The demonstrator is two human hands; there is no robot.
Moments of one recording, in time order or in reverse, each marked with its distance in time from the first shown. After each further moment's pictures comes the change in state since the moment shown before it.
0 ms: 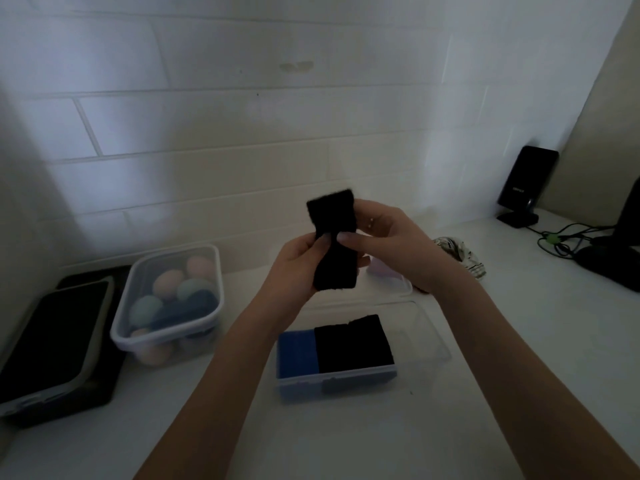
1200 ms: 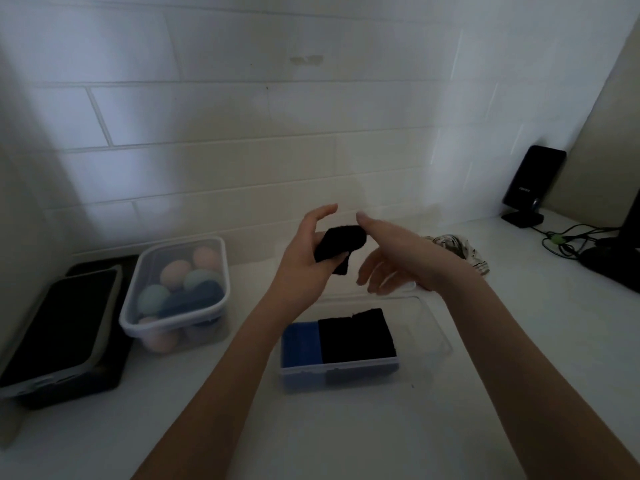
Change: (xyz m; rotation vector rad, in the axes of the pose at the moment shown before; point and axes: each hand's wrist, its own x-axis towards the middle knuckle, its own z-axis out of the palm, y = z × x) left_hand 0.000 -0.009 -0.003 0.452 0.093 0.229; right_hand -0.004 -0.006 0.002 -0.126 0.022 0.685
